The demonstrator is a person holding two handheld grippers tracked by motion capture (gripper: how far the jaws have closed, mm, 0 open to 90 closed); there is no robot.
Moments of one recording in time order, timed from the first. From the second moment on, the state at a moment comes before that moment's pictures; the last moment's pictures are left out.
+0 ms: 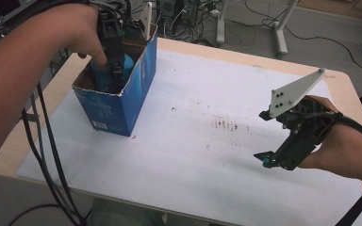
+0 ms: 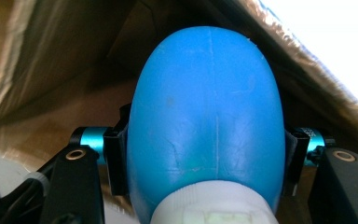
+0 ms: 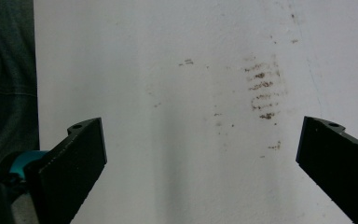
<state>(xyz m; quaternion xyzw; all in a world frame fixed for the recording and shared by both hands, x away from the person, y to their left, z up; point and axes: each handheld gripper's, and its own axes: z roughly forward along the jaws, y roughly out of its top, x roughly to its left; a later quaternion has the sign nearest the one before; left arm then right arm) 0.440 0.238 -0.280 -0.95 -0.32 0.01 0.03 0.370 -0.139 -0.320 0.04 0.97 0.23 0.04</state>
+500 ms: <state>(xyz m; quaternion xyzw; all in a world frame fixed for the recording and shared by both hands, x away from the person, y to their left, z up) 0.441 0.242 -0.286 -0.95 -0.30 0.01 0.01 0.369 -0.135 -0.322 0.04 0.97 0.22 0.04</state>
